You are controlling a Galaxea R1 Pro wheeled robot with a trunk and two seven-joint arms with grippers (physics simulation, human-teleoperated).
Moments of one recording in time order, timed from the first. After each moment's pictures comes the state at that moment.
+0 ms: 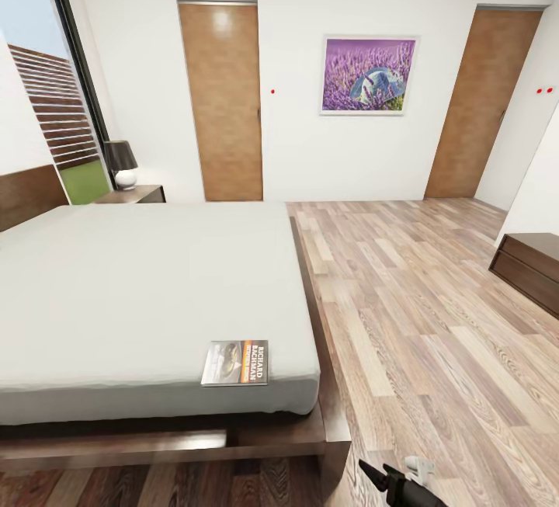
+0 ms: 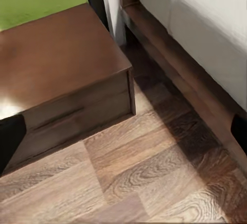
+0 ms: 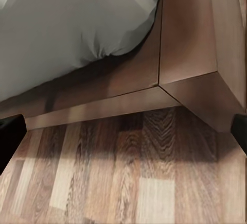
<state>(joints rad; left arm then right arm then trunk) -0.15 1.33 0.01 0.00 1.24 0.23 -0.36 -0.33 -0.13 -0.40 -0.34 -0.09 -0.06 0.91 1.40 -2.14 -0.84</state>
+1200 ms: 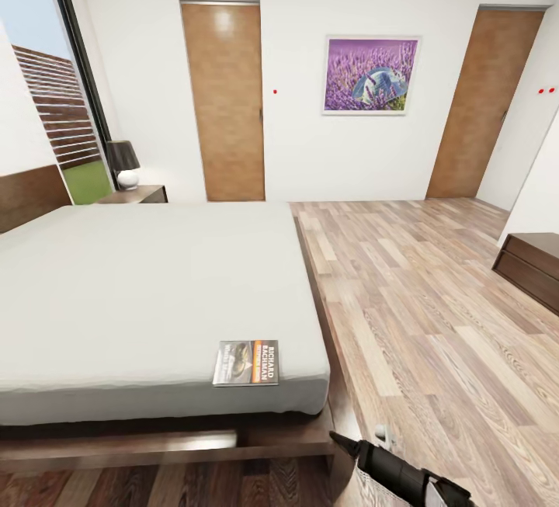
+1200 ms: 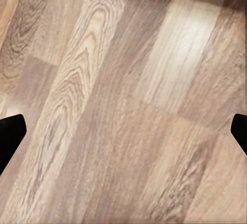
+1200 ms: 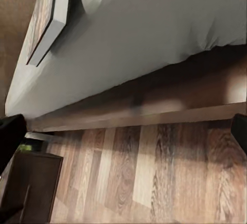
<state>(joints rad) -0.14 0.59 -0.35 0.00 0.84 -0.20 -0.27 -0.43 -0.06 -0.39 -0.35 -0.09 0.20 1.04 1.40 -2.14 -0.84</state>
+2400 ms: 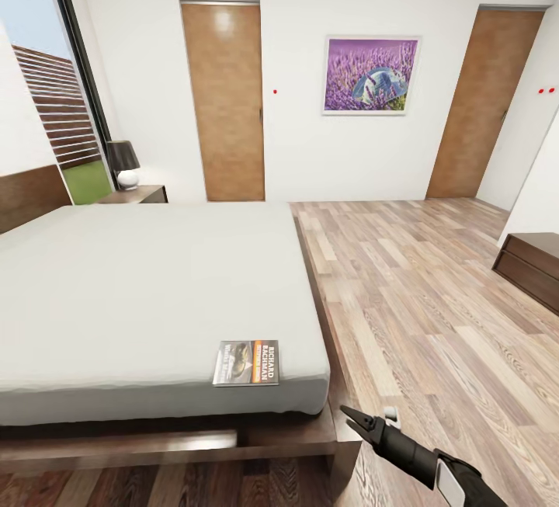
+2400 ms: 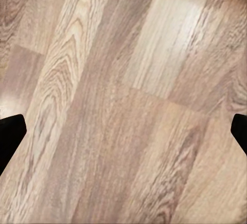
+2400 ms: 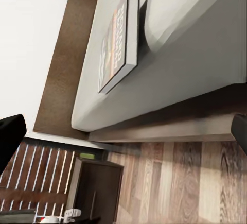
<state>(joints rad) -0.14 0.54 -0.38 0.00 0.83 -0.20 -0.23 -0.49 -0.10 -0.48 -0.33 -0.09 0.40 1.26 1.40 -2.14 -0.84</state>
